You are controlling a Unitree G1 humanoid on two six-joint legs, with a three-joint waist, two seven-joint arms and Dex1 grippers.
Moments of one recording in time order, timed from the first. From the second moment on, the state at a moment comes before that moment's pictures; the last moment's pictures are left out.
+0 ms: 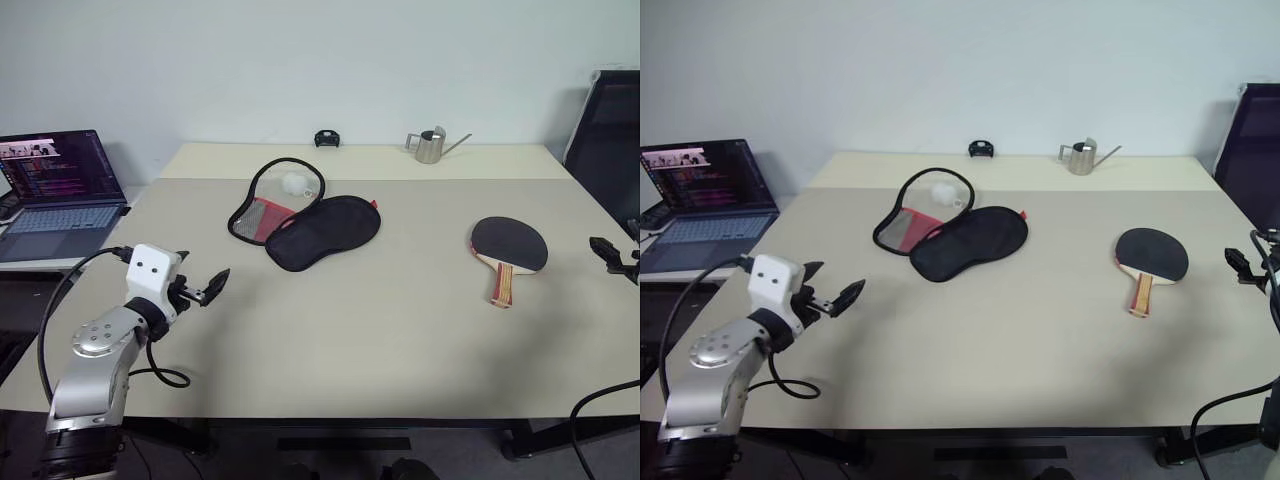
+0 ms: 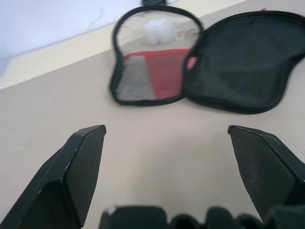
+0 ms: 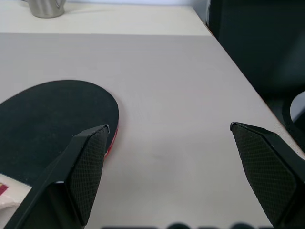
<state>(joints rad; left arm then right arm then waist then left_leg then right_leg) -0.20 0.63 0.31 -0.02 -0.26 0.29 -0.55 -0.79 -0.93 -0.34 1.15 0.22 0.07 0.60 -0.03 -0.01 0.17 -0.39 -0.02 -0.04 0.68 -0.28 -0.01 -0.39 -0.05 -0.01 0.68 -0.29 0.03</state>
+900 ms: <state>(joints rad) -0.43 0.72 0.25 0.16 -0.46 0.38 -0.94 -0.62 -0.29 -0.07 0.05 0.49 0.85 0.49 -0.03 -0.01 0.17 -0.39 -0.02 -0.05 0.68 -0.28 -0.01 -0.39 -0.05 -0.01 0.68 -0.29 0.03</state>
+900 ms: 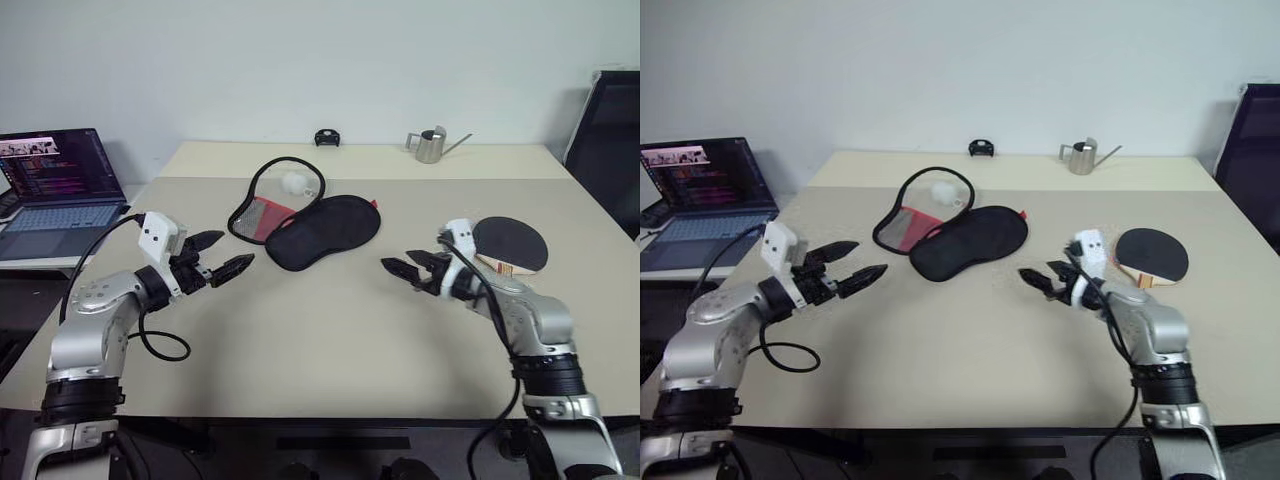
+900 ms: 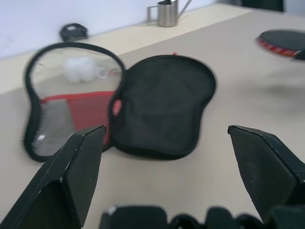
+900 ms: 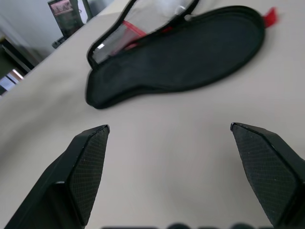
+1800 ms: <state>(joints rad) -0.48 0.76 0.28 0.20 -0.51 0.43 -1.00 -0.95 -0.04 0.28 0.82 -0.07 0.08 0.35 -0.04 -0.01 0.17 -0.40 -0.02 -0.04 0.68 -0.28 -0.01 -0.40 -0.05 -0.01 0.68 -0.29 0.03</state>
